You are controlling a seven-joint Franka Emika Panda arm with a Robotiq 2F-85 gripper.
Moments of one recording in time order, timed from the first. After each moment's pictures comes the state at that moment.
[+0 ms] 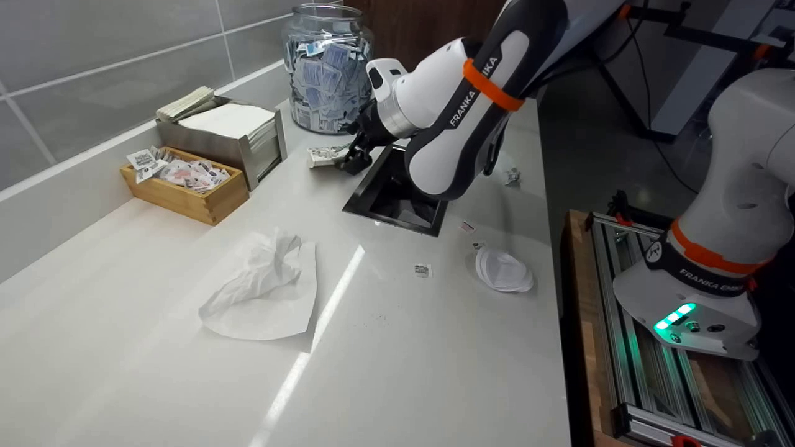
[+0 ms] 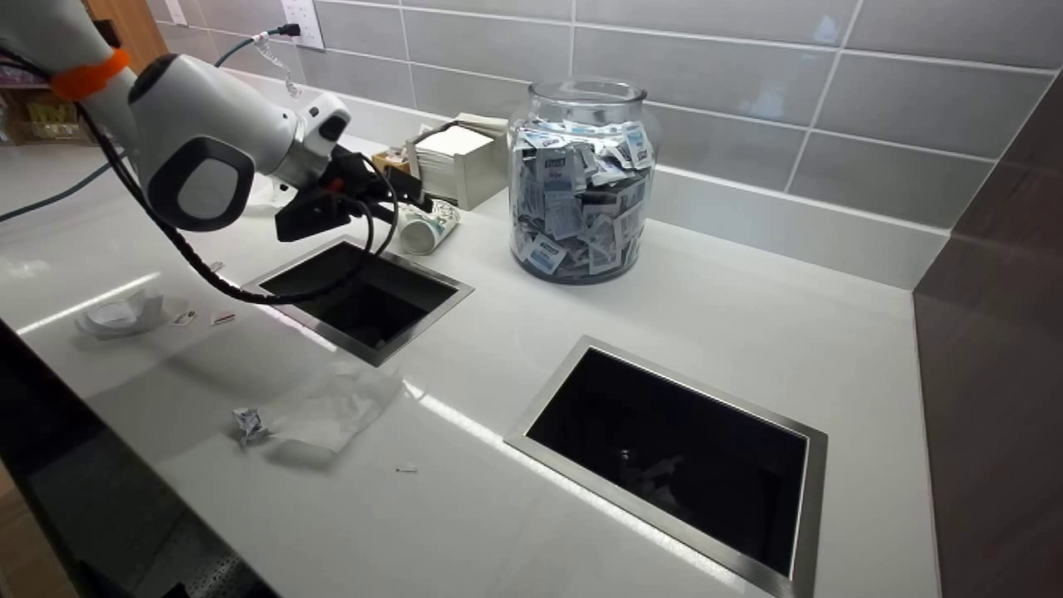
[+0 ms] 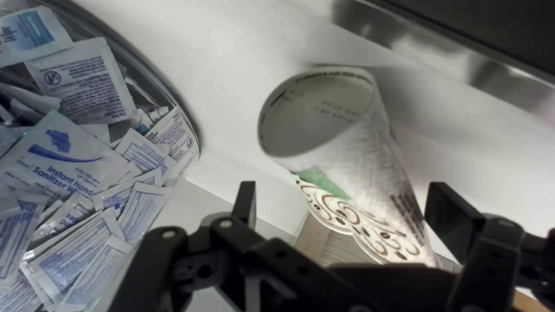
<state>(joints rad) 0.41 0.45 -0.34 -2.40 0.35 3.64 -0.60</state>
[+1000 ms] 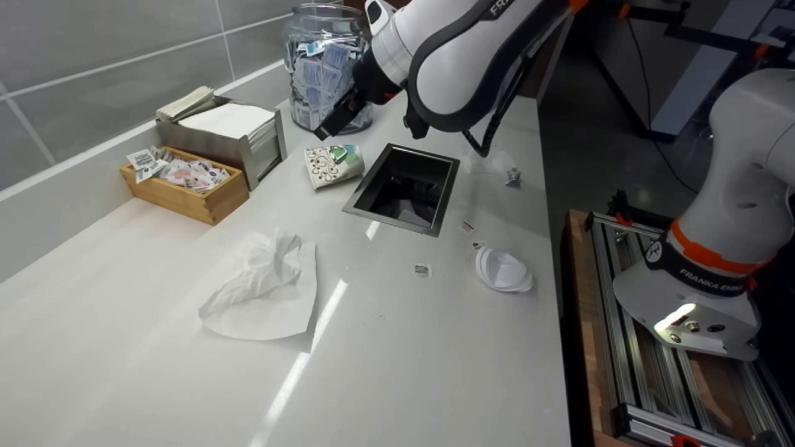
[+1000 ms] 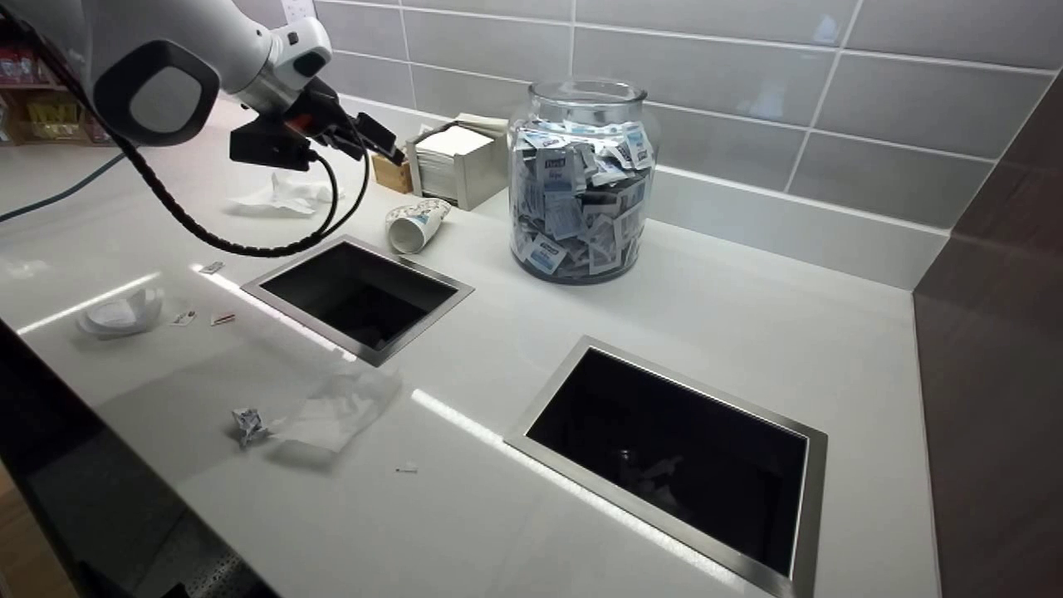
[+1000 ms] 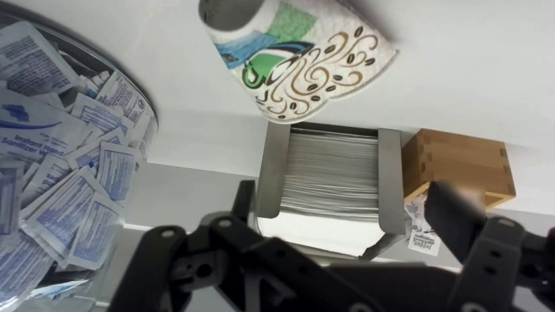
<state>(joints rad) 0.39 0.18 -0.27 -2.42 0.38 3.37 -0.41</state>
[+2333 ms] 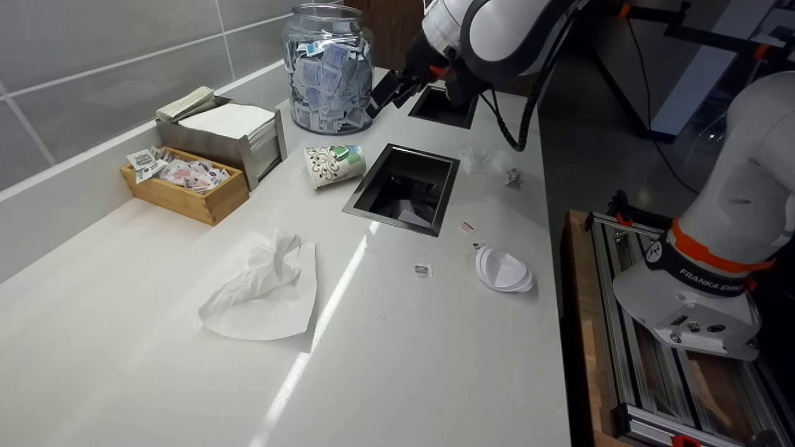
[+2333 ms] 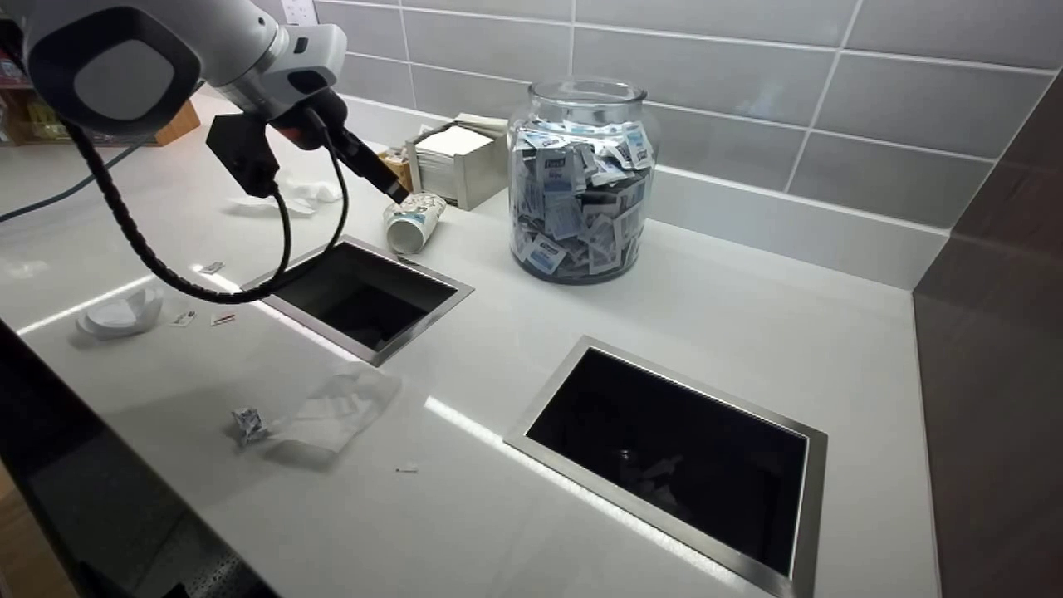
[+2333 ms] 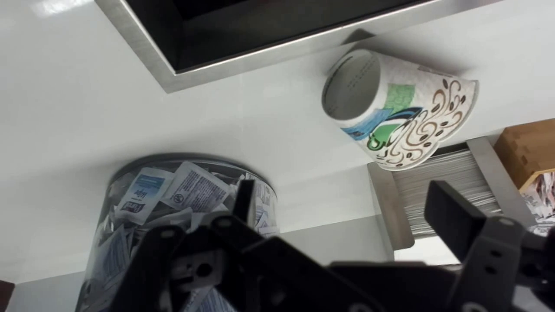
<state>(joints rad) 0.08 -0.02 -0.17 -2.55 0.24 3.16 -0.11</state>
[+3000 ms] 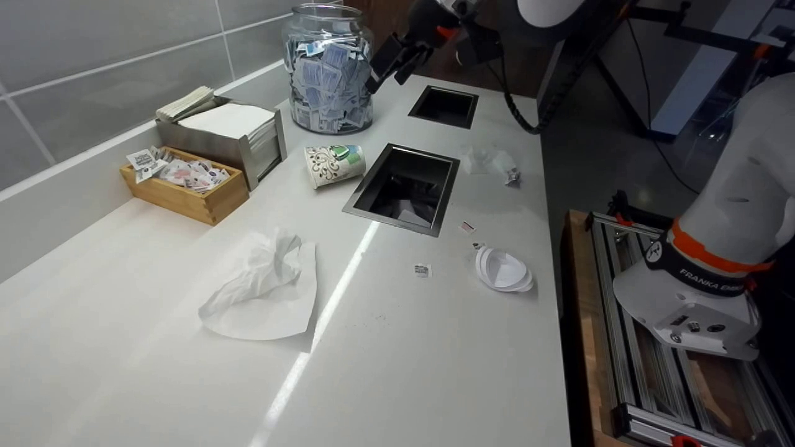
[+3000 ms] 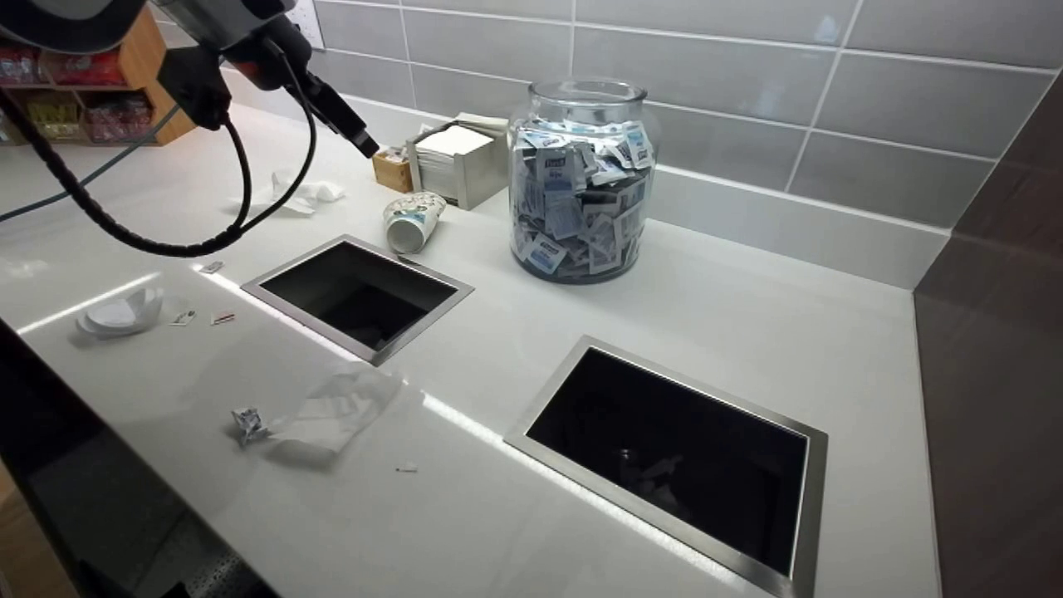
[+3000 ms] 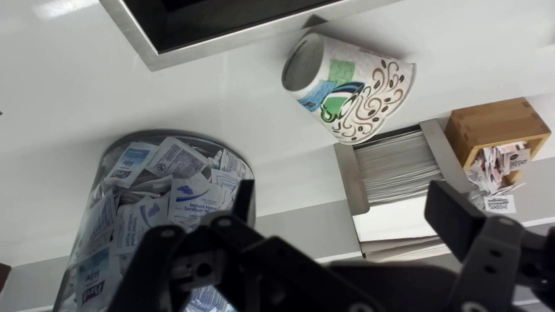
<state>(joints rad) -0.02 -0.19 -0.07 -2.54 -0.07 2.96 0.19</state>
